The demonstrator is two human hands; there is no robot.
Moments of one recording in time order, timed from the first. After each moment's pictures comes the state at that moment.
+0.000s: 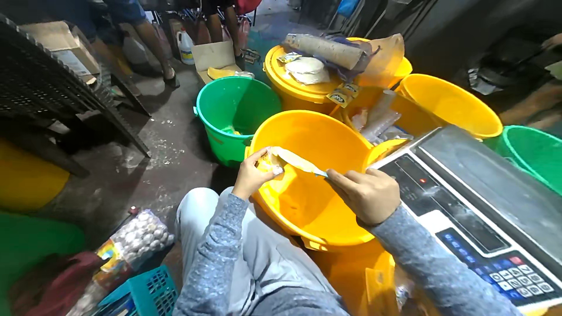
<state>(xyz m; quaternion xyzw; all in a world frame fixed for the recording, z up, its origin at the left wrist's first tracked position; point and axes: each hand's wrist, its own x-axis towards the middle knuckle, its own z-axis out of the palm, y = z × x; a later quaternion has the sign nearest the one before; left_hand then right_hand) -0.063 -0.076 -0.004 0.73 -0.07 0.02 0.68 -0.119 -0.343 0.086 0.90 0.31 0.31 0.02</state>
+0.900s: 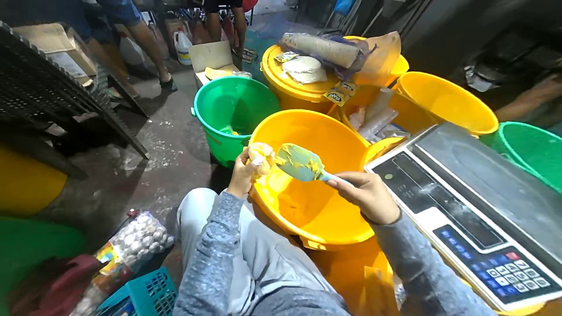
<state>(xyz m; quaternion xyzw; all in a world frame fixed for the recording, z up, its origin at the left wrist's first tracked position) -0.068 -0.075 -0.005 0.50 -0.04 0.03 0.86 -0.124 -0.351 0.083 0.83 0.12 0.00 -0.54</state>
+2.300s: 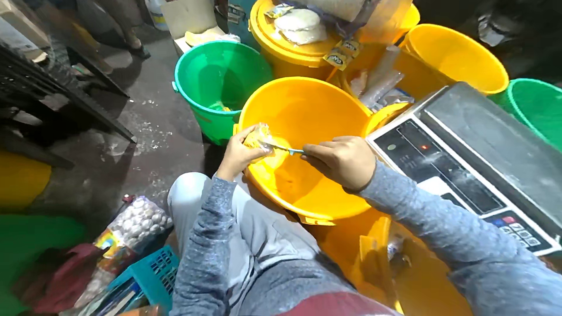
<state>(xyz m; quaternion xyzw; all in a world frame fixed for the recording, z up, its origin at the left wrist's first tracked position) -0.071 -0.070 0.016 0.67 -0.08 -0.06 0.74 -0.095 -0.316 0.097 0.89 0.41 0.17 -0.10</state>
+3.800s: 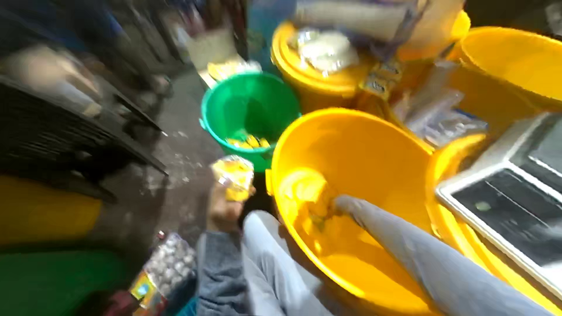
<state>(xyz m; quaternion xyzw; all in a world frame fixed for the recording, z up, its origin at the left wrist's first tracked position) -0.048 0.013 -0.001 0.37 0.14 0.04 0.92 0.033 -0.359 -0.212 0.84 0.01 -0.55 0.03</state>
